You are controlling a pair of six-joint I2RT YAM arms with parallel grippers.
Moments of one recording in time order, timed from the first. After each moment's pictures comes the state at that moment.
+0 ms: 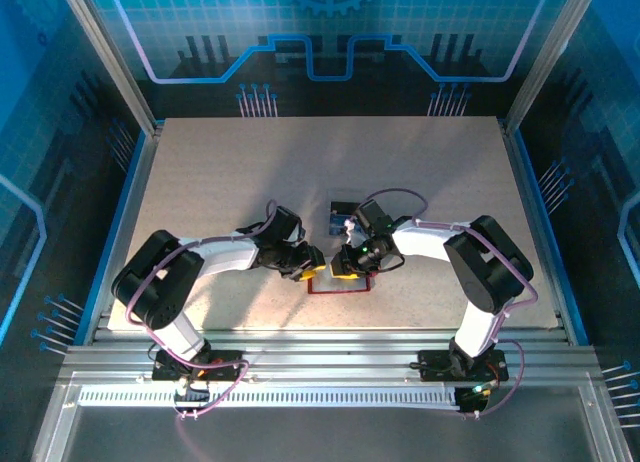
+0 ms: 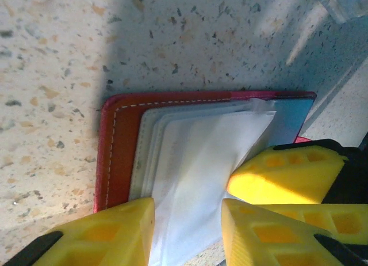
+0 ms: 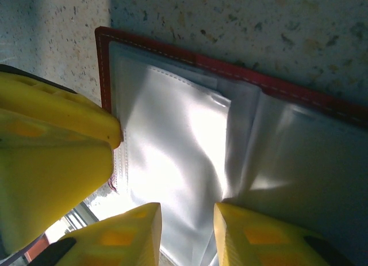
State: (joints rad) left arm -0.57 1.65 0.77 -0.16 0.51 -1.06; right arm 0.59 1.76 0.91 -0.36 -0.62 0.53
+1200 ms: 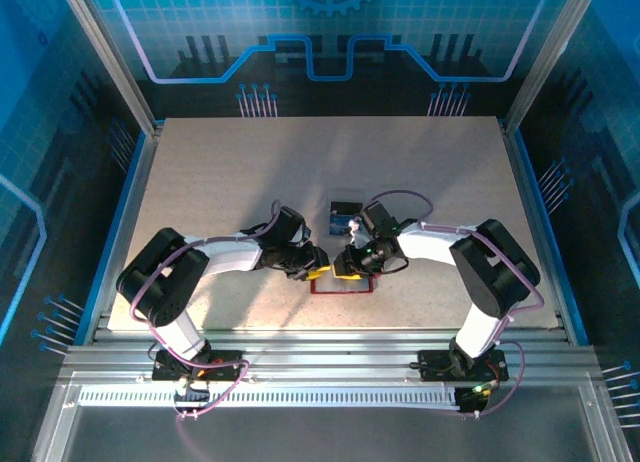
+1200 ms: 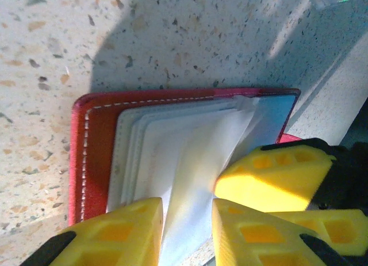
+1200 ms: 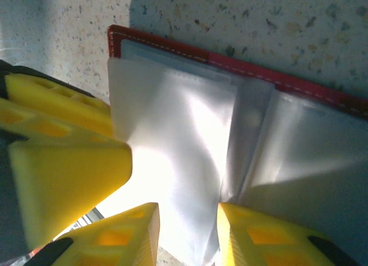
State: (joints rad) left arm -0.59 1.68 0.77 -0.08 0.54 -1.09; right arm 0.58 1.71 0.86 -0.33 -0.62 0.55
